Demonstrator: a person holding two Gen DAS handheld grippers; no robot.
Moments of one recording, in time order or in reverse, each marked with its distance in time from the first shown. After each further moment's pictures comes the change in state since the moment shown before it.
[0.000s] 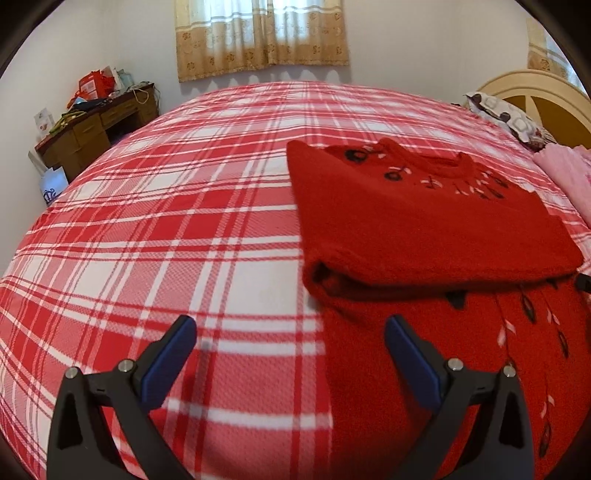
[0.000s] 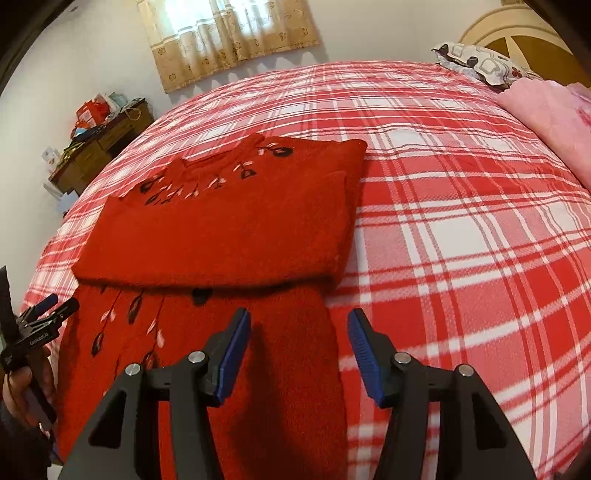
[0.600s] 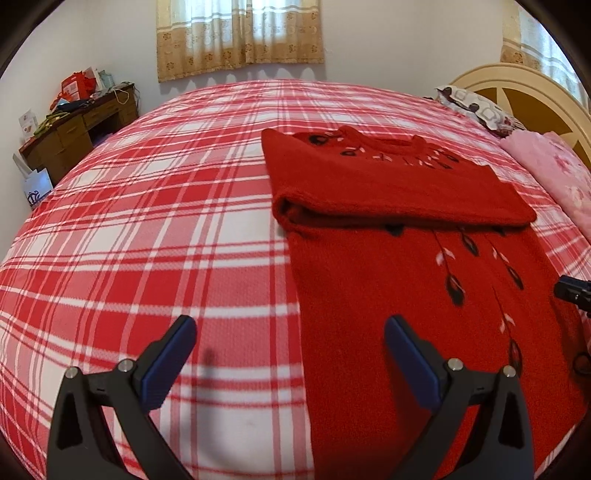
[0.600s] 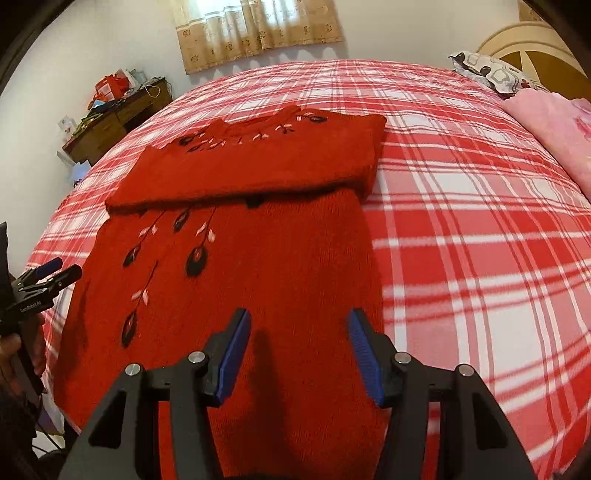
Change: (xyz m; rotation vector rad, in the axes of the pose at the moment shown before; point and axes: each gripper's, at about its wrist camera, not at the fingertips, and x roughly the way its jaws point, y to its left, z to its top) left arm -0.048 -0.002 -0.038 0.041 0.014 -0.088; right arm -0.043 0.030 -0.069 -0.079 0.029 0.000
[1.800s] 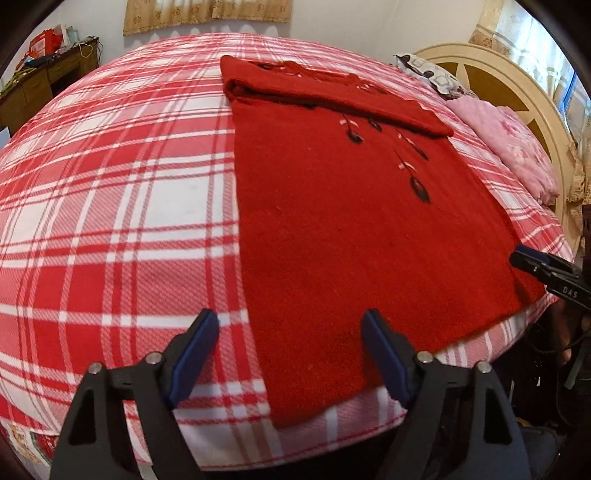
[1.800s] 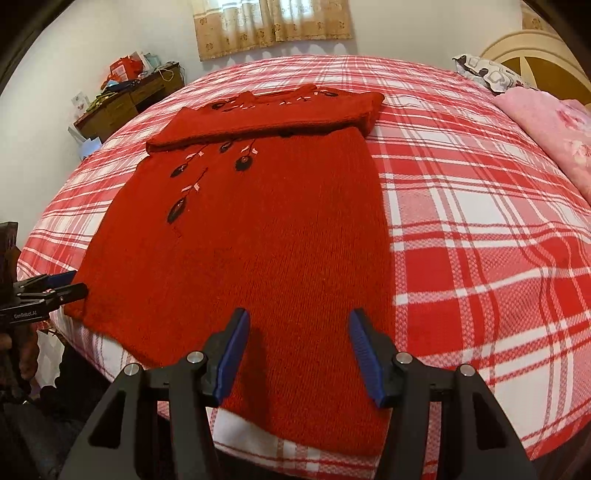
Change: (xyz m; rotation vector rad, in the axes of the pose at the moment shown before) left arm -0.061 -0.012 -0.103 -0.014 0.187 -0.230; right arm -0.058 0.018 -0.093 -0.050 0.017 -0.008
